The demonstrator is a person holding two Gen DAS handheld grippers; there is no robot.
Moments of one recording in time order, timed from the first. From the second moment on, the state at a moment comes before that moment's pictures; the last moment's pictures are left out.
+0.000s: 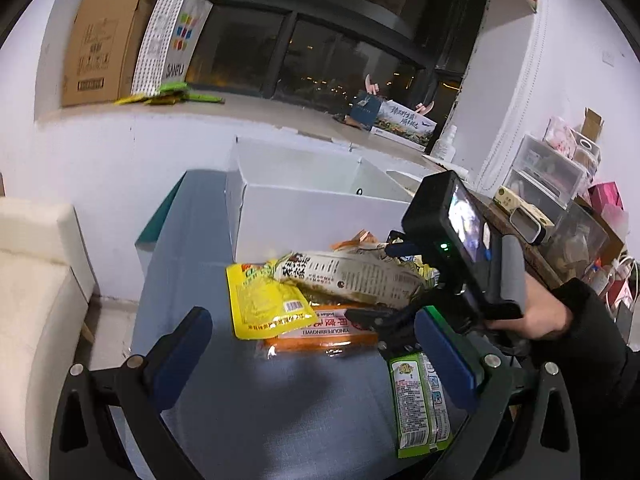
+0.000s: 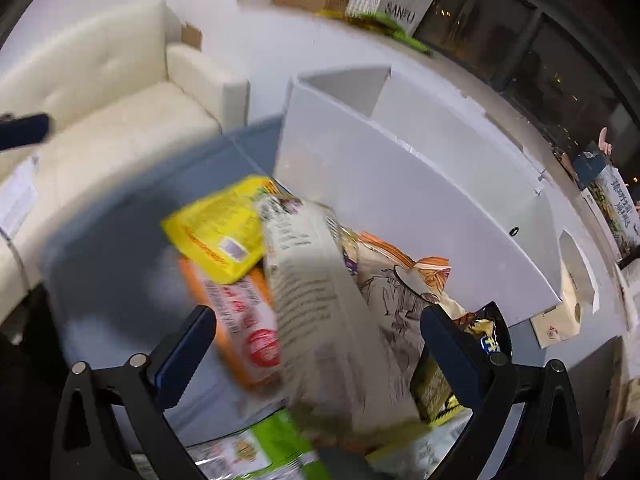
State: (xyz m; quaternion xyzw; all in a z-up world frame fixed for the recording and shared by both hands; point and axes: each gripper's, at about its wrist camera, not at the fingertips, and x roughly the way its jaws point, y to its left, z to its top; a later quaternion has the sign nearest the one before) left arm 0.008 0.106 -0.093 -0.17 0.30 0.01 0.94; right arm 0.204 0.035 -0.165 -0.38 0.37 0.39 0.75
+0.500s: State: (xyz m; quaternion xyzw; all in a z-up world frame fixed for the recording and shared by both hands) left arm 0.045 0.114 -0.120 -0.20 0.35 0.03 0.91; right arm 0.213 -0.022 -0.130 -0.23 0.38 0.44 0.78
